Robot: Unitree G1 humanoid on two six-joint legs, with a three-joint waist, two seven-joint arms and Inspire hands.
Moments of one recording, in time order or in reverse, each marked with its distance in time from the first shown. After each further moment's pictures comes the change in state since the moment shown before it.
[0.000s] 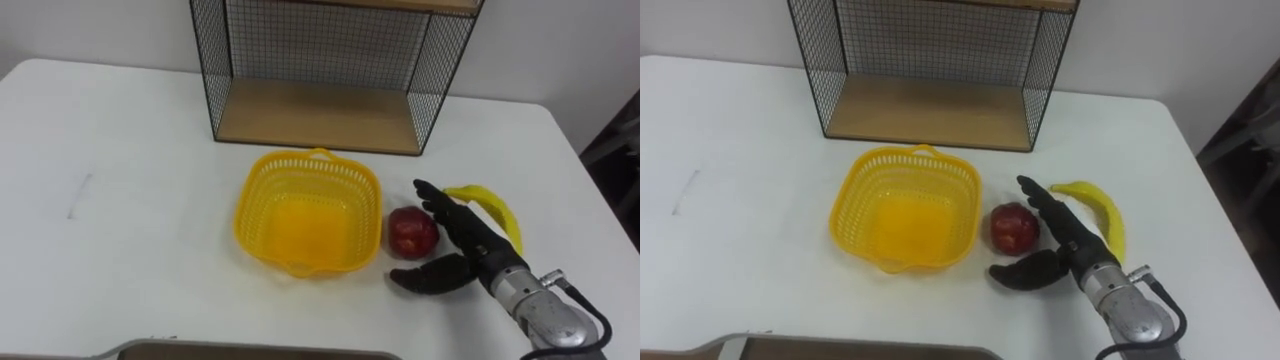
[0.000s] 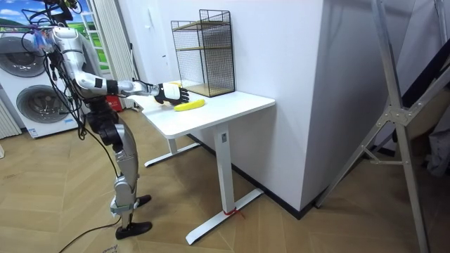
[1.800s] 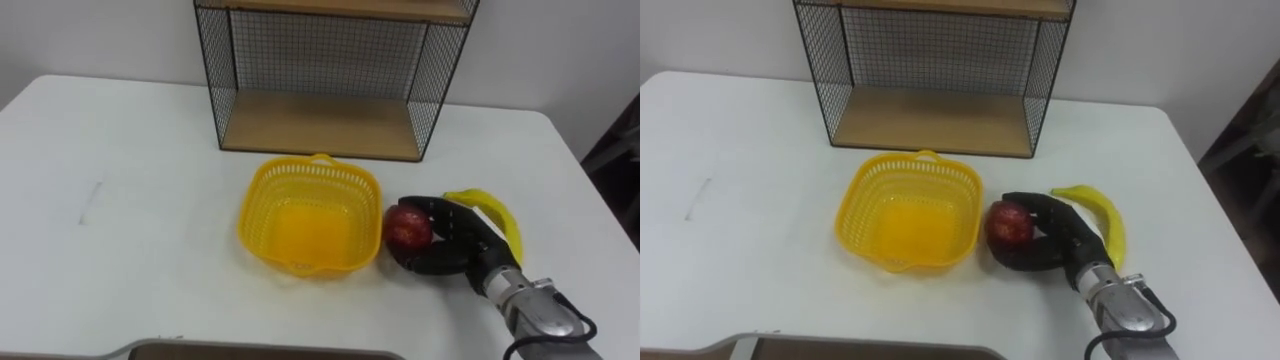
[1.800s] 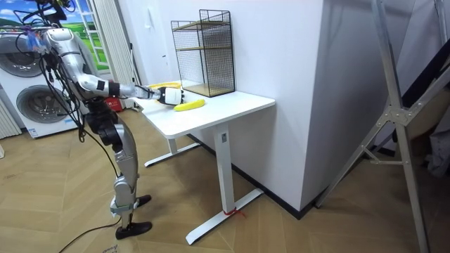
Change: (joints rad) left arm -0.006 -0.011 -0.001 -0.001 0.035 0.058 0.005; right arm -0.076 0.052 -0.004 0.189 0.365 0.042 -0.038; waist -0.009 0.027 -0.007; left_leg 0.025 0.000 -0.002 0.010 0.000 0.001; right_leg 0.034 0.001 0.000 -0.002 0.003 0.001
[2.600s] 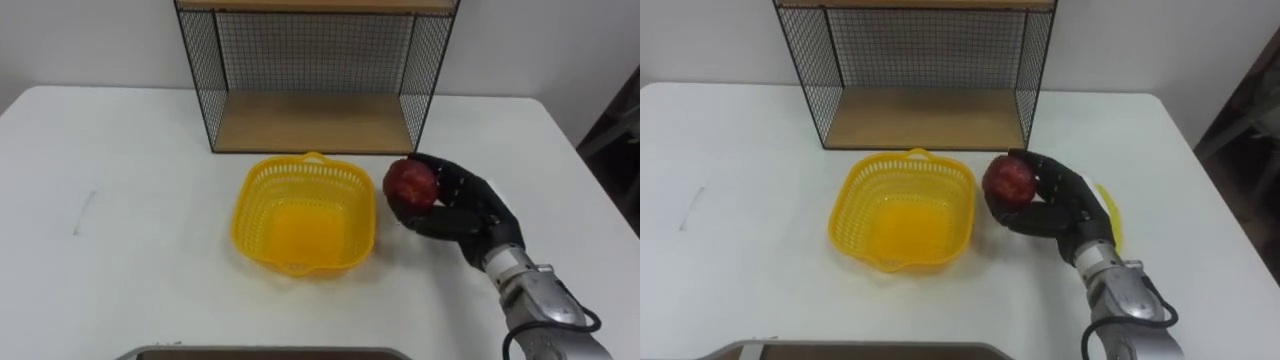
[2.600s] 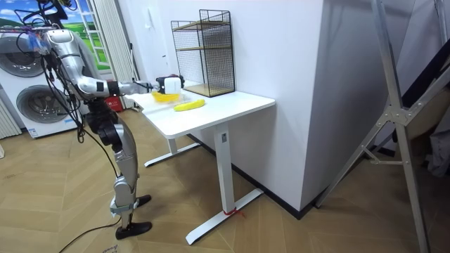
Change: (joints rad) left arm -0.004 -0.021 0.001 -0.012 0.000 -0.006 0.001; right arm 0.002 0.007 -0.010 -0.227 0.158 0.000 -0.052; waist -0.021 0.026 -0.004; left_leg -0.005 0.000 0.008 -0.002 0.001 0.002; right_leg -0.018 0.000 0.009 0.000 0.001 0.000
